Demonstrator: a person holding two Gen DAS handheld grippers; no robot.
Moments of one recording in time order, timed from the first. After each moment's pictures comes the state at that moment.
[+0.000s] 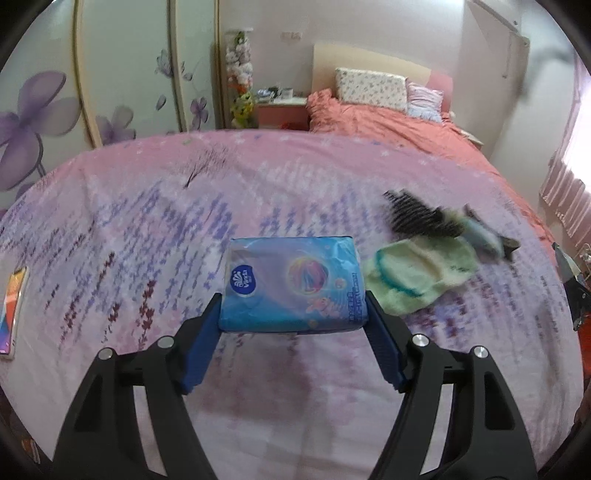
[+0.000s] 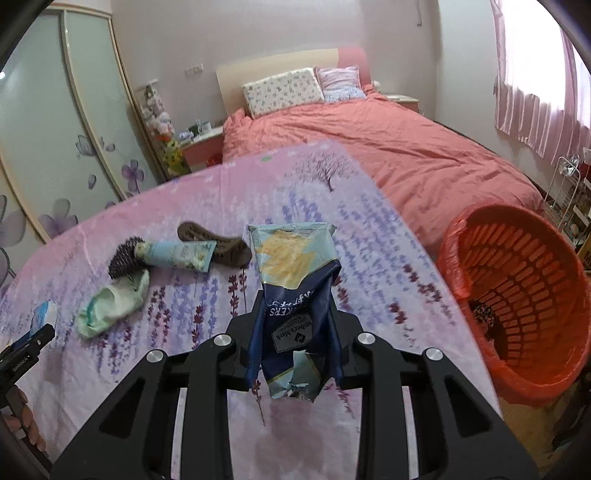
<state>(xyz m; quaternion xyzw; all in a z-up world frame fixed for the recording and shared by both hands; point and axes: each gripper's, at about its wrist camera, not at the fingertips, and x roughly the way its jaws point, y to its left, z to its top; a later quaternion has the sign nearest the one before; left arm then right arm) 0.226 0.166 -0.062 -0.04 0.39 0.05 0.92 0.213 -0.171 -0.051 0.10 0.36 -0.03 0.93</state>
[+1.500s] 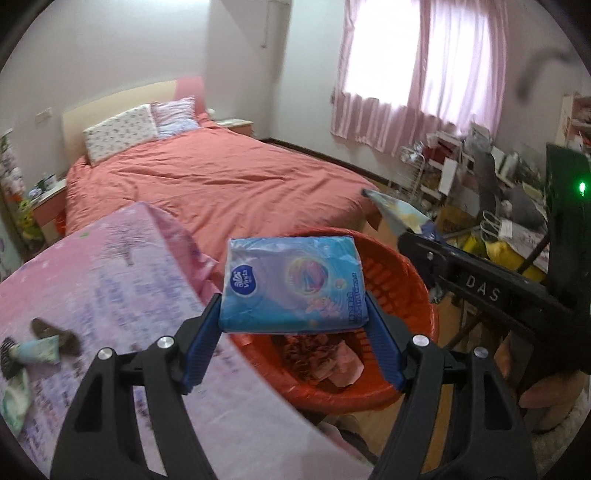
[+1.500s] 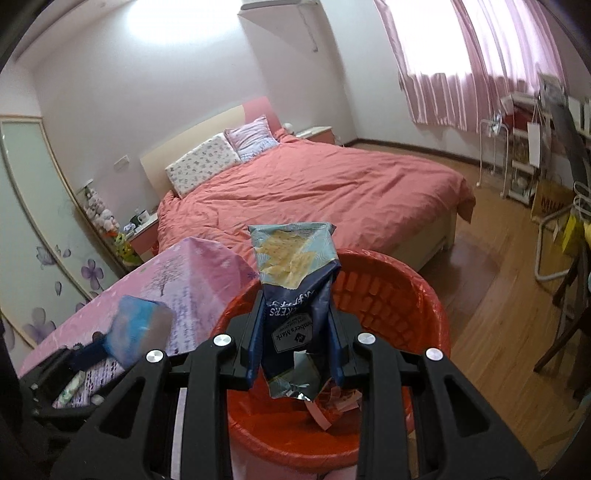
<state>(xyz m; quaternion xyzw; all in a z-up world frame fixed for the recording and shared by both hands) 0.221 -0.288 -0.036 0.10 0.34 -0.35 0.87 0.152 -0.396 -0.033 0.22 0.27 -0.14 0.93</state>
